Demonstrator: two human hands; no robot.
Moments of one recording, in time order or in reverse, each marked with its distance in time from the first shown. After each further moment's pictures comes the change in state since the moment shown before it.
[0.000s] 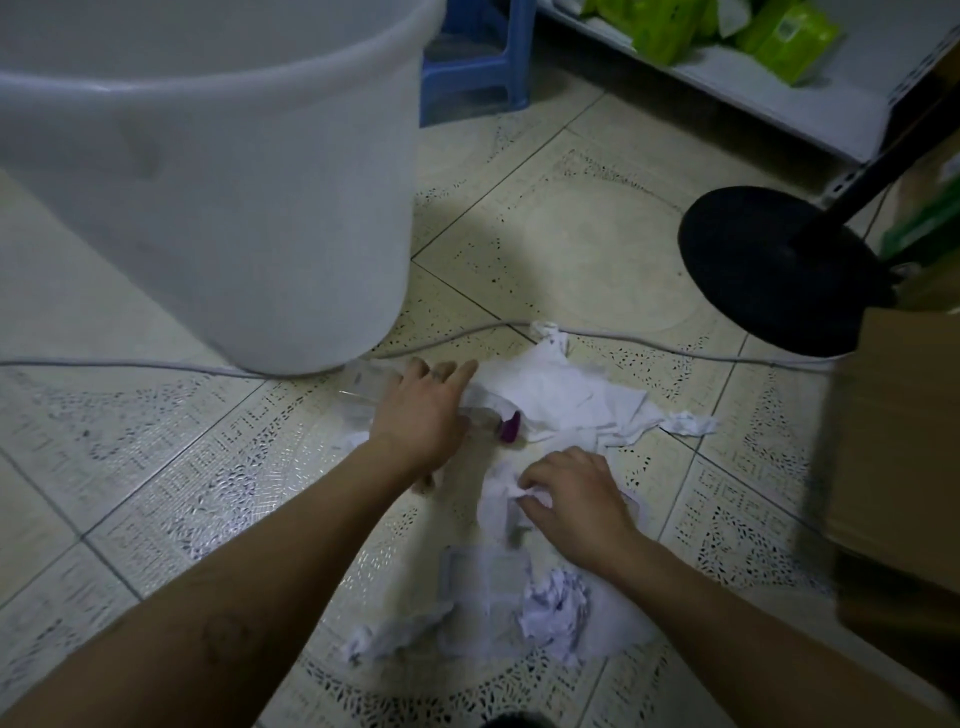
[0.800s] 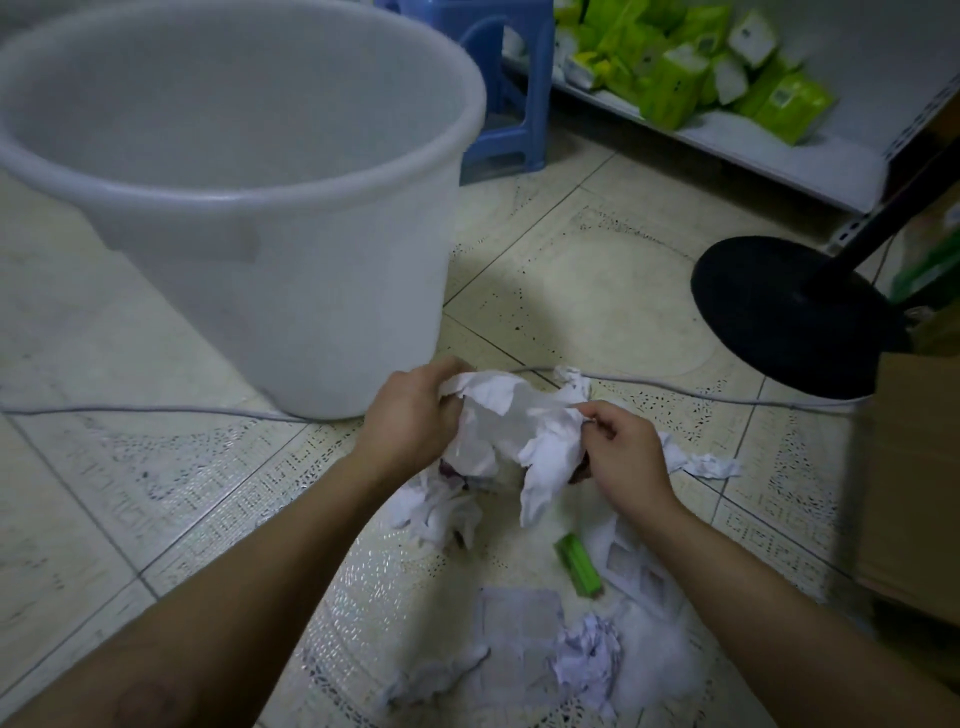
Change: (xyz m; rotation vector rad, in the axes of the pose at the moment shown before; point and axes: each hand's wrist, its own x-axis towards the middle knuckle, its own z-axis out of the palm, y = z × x) left_hand -0.014 -0.025 -0.070 -0.502 0.329 -0.065; right_hand 0.041 -0.033 -0.071 0.924 0.311 0.329
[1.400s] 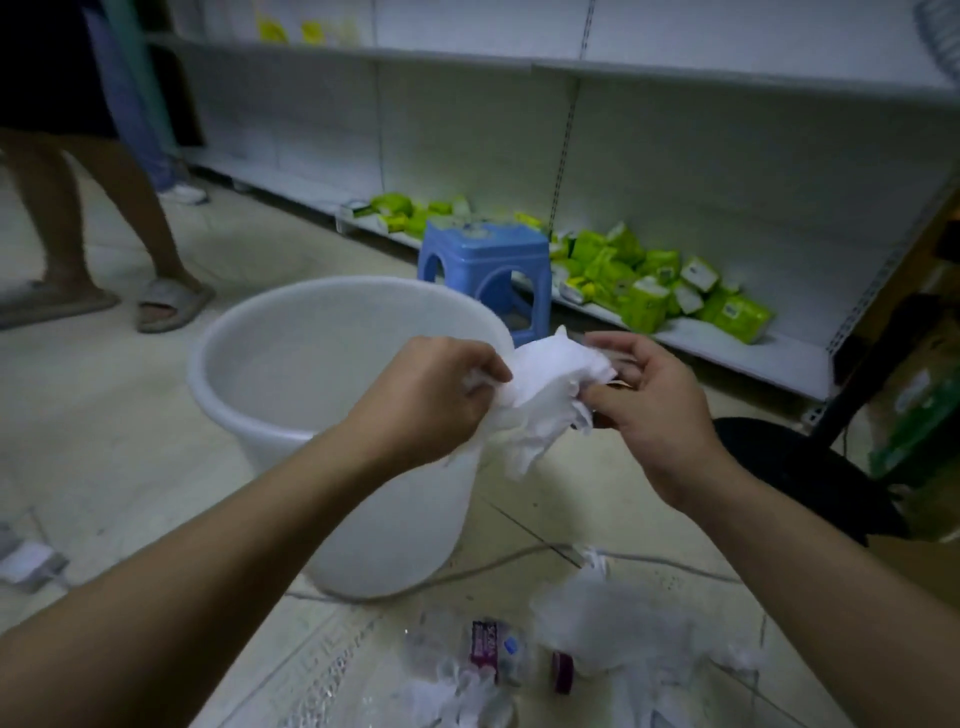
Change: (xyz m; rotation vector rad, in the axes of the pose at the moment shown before) left_hand 0.044 0.126 -0.197 0.114 0.162 0.335; right_hand 0.018 -0.238 -0.027 0.213 0.003 -0.443
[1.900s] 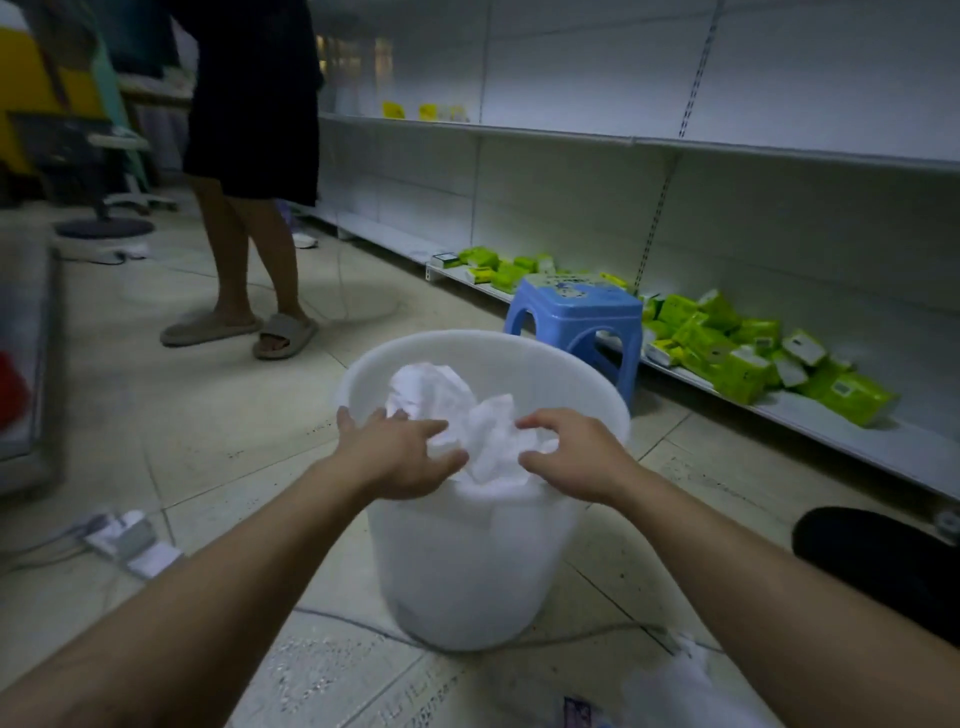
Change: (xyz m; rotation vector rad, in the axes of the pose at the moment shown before) left_hand -0.027 -0.132 -0.060 0.519 -0.358 -0.477; right_hand 0.054 0.011 0.144 -0.780 -0.462 -0.048
